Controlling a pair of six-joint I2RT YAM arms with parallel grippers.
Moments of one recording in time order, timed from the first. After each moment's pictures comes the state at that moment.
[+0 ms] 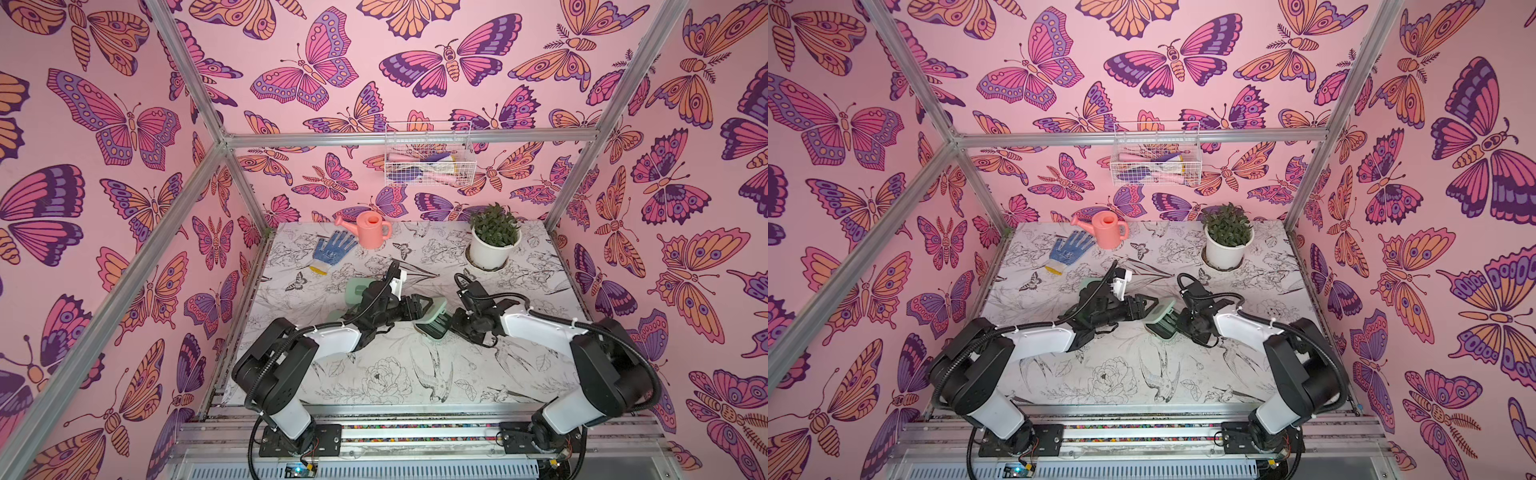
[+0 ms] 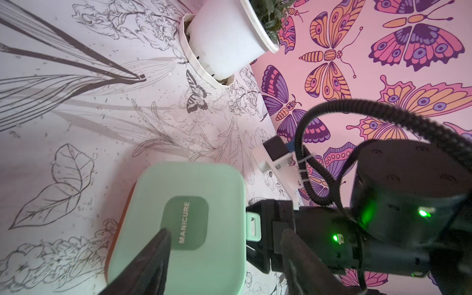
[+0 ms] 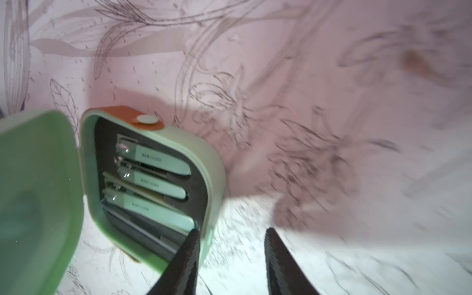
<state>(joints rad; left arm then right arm) -0.65 1.66 0.77 0.53 0.40 -0.78 0.53 1.53 0.82 -0.45 -0.07 0.99</state>
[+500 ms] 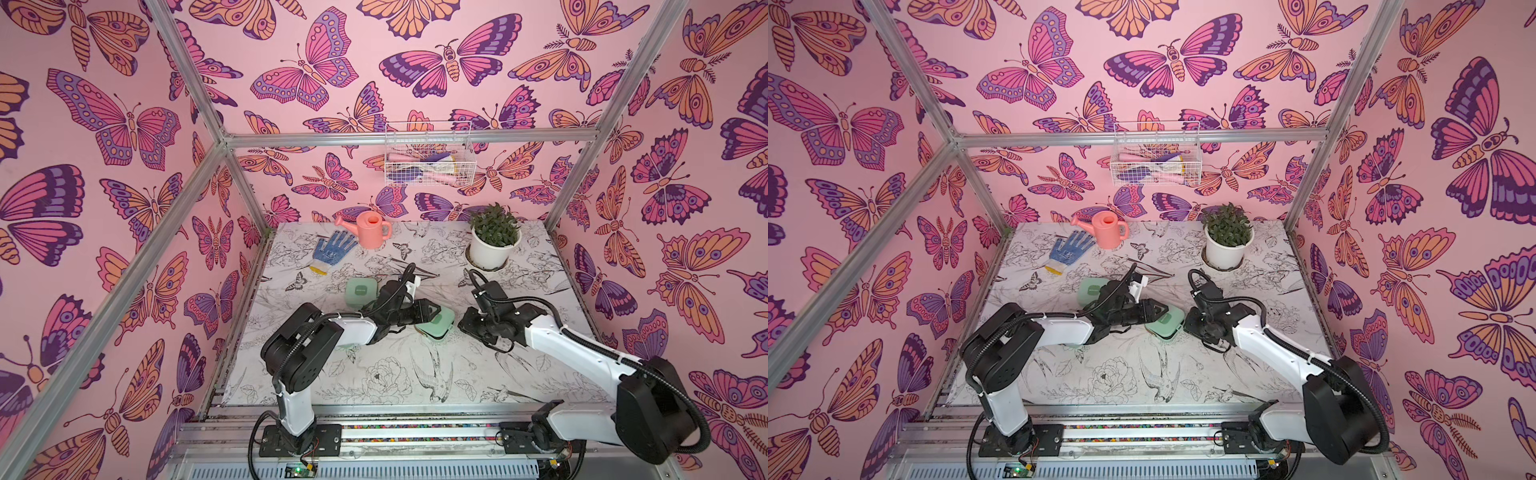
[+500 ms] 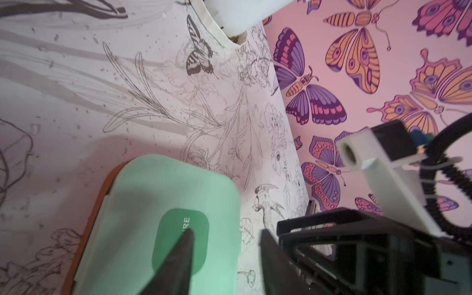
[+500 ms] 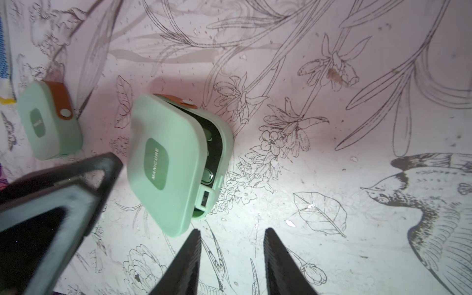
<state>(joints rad) -0.70 1.84 0.88 0.47 0.46 -0.82 0.52 1.30 0.80 -0.54 -0.06 0.96</state>
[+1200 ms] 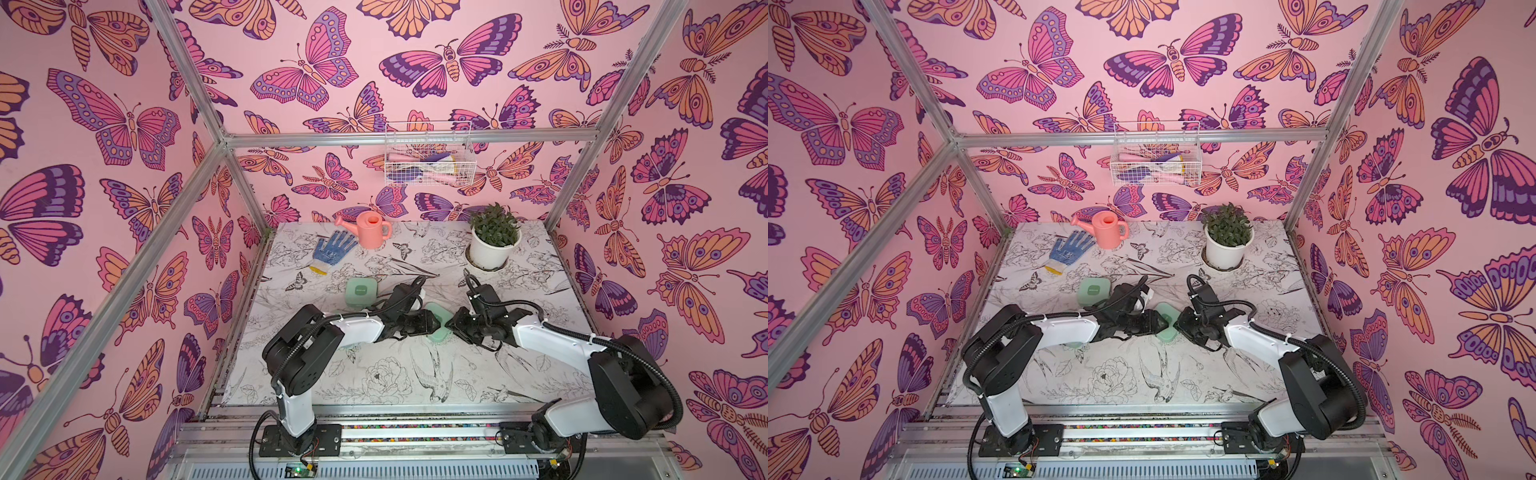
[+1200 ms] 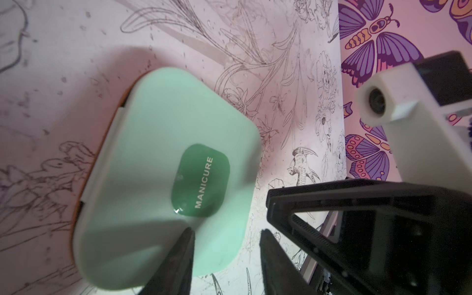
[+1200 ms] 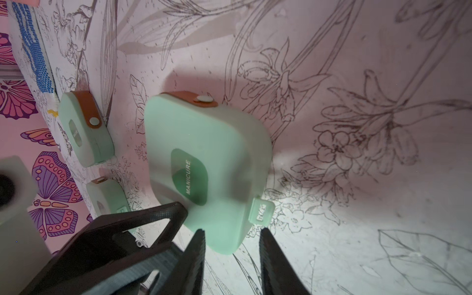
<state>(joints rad) -0.75 1.82 0.99 0.05 0.38 -0.76 0.51 1.45 0.72 -0.25 -0.22 1.10</state>
